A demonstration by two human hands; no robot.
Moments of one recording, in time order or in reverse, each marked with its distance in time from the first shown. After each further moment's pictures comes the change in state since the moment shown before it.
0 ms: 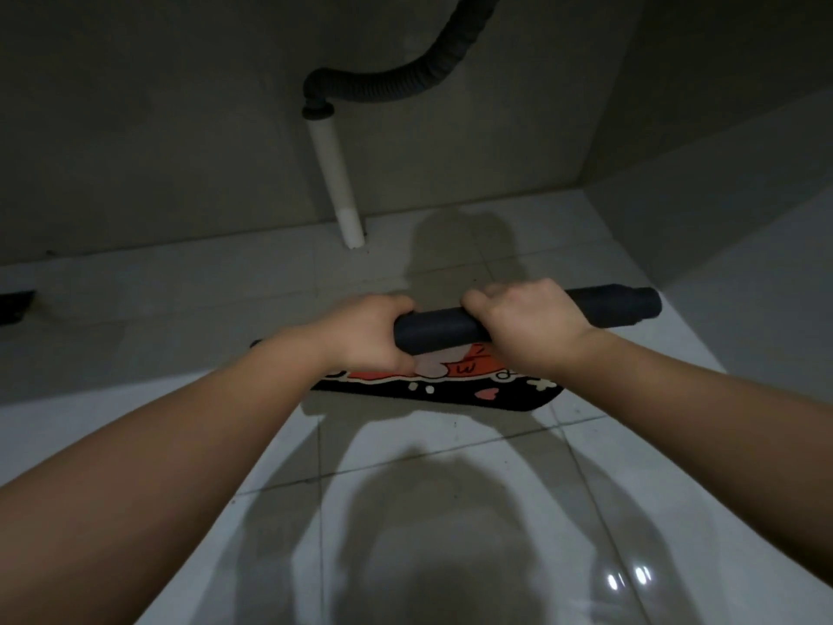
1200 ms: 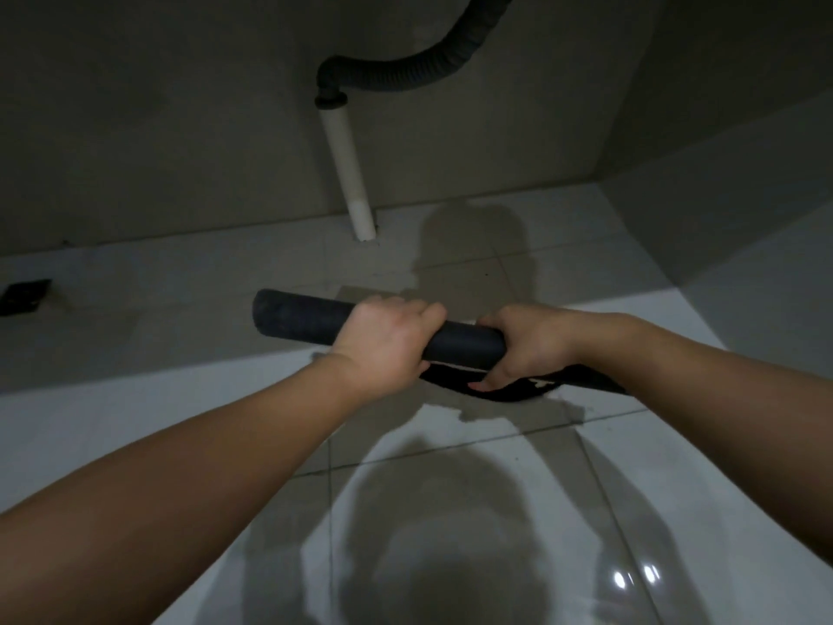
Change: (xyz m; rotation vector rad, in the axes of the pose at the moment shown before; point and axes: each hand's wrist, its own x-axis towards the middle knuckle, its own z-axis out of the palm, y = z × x) left_hand -0.008 -0.001 0.033 0.560 0.532 0.372; right_hand 0.015 0.002 0.009 0.724 -0.665 0.289
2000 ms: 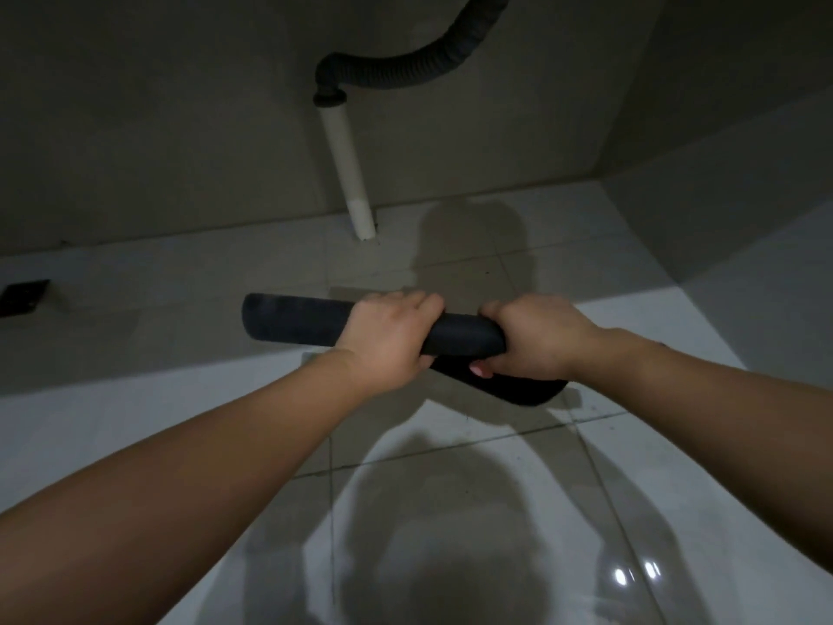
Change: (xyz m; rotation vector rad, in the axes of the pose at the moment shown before) left_hand 0.002 -0.005 0.004 -0.070 -0.150 -0.102; right_hand 0.004 0.009 0.013 -0.396 0.424 -0.142
